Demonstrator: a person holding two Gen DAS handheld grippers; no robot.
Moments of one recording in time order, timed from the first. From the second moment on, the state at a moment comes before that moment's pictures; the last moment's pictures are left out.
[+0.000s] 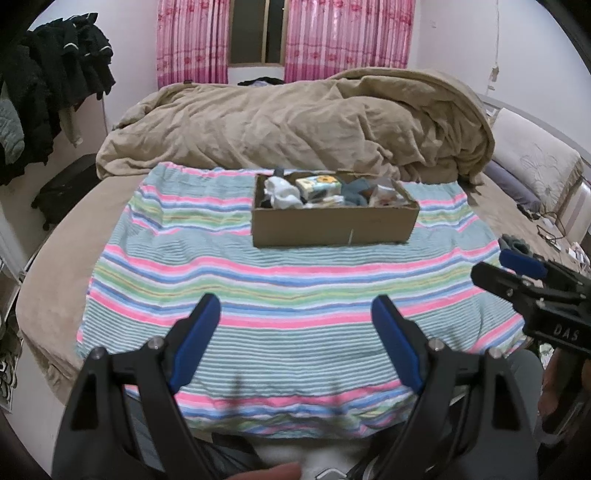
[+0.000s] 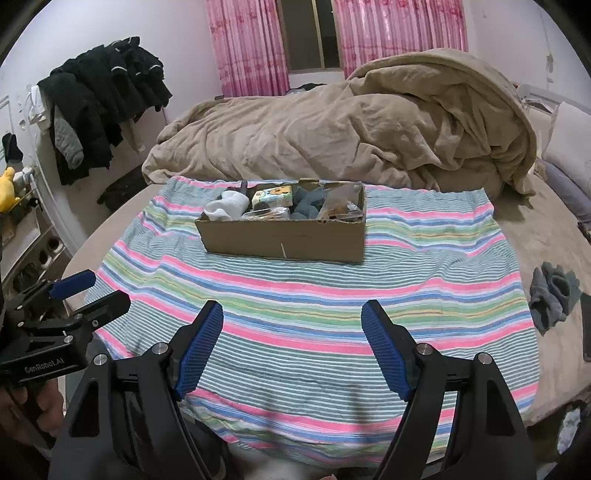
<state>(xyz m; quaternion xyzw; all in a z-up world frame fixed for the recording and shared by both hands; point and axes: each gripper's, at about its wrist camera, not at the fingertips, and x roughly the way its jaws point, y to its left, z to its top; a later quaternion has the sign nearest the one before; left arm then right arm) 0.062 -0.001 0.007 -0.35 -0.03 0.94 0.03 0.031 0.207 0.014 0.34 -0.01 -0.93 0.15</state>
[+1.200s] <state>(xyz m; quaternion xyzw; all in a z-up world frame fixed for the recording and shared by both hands) 0.053 0.002 0.000 -0.35 -0.03 0.93 0.03 0.023 0.209 0.005 0.35 -0.01 -0.93 0.14</state>
